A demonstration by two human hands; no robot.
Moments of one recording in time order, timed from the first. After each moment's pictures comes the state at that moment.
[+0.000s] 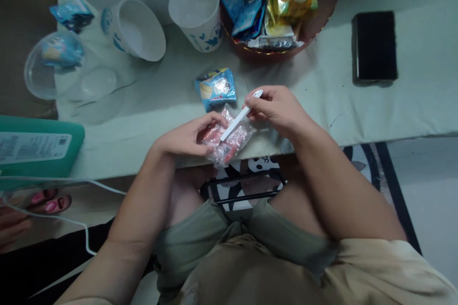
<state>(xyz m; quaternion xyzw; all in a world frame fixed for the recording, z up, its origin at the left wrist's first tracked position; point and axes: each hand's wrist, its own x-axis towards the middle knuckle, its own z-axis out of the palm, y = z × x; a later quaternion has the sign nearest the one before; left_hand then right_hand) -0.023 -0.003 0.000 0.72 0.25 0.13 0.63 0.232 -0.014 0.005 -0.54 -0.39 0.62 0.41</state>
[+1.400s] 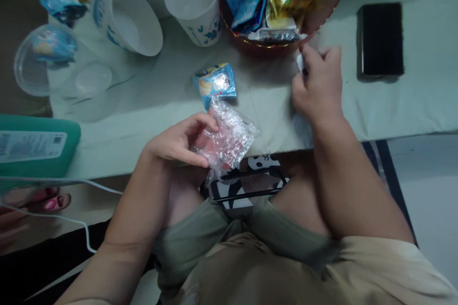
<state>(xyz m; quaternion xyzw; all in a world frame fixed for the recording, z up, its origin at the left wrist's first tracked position) -0.024 -0.015 0.006 0.70 0.18 0.22 0.66 0.283 0.004 -0.001 -0.75 -0.61 0.07 0.24</state>
